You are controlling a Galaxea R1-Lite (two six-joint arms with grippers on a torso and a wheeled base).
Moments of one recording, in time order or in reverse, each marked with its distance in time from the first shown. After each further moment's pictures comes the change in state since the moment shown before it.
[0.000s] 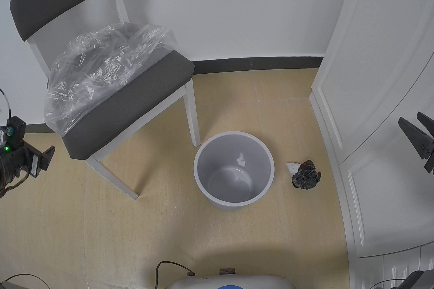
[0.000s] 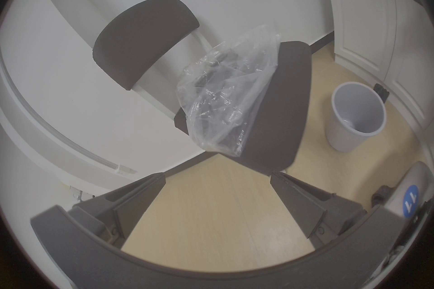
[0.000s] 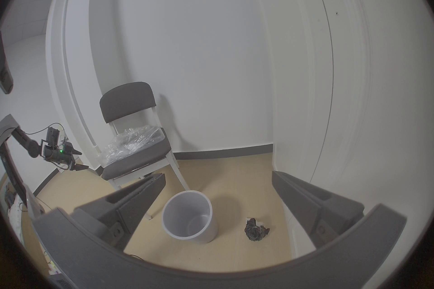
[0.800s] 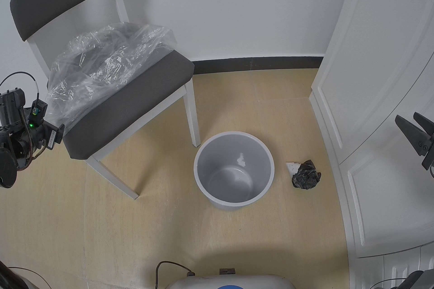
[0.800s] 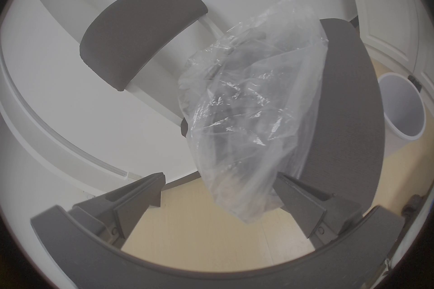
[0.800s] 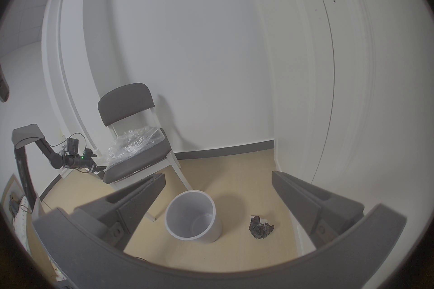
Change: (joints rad) left arm 0.037 0.390 -0.126 -0.348 0.074 0.048; right arm 0.000 0.029 -0.005 -0.013 0.002 0.039
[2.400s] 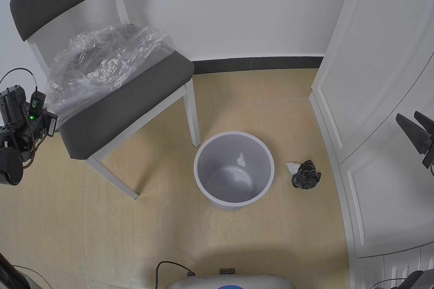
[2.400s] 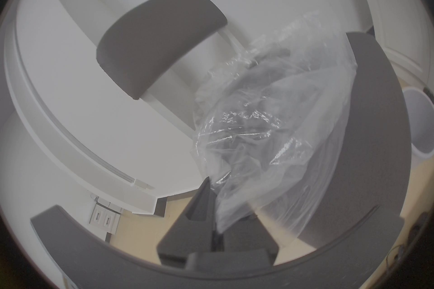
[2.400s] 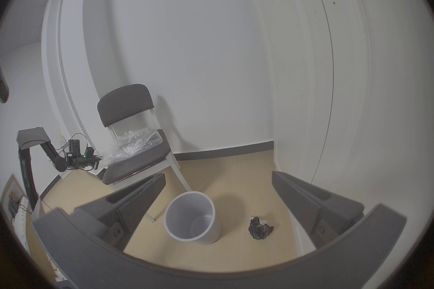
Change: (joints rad) left arm 0.022 0.087 -0.020 -0.217 0.007 -0.022; right arm -0.005 0.000 -0.004 -0.001 -0.001 0.000
